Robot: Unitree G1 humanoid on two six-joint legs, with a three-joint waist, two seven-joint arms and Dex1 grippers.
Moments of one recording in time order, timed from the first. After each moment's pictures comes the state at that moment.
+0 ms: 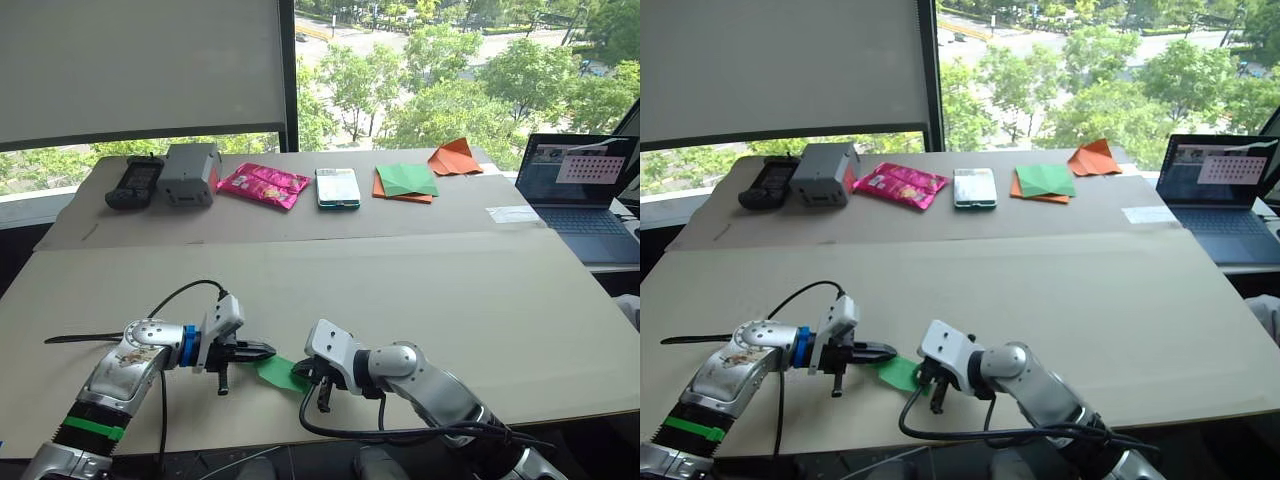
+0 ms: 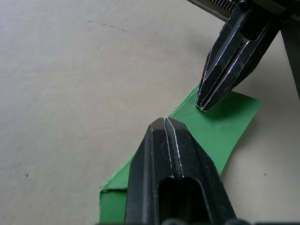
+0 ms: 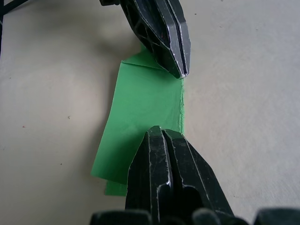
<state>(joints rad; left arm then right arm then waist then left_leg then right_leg) -0.22 0.72 -0.17 0.02 -0.33 0.38 -1.23 -0.31 -0.36 0.62 -0.32 0.09 0.71 0.69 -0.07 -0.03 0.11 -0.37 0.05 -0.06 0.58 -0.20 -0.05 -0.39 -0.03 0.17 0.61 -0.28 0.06</state>
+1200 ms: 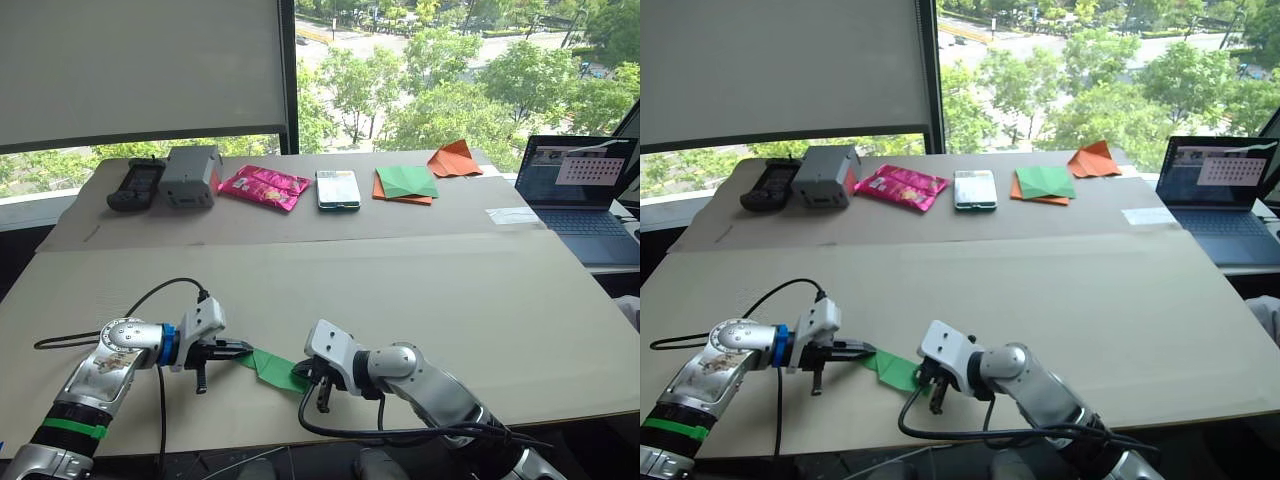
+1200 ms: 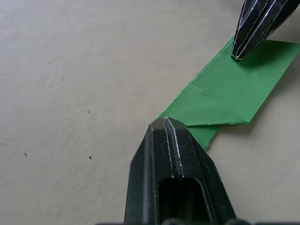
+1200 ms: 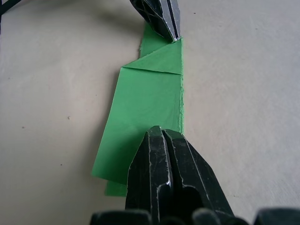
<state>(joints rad) -0.18 0.80 -0.11 0.10 -0.28 0.24 -1.22 -0.31 -0.37 0.62 -0.33 0.08 0.73 0.68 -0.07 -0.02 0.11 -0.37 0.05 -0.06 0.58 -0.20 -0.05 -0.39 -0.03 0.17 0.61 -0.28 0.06</state>
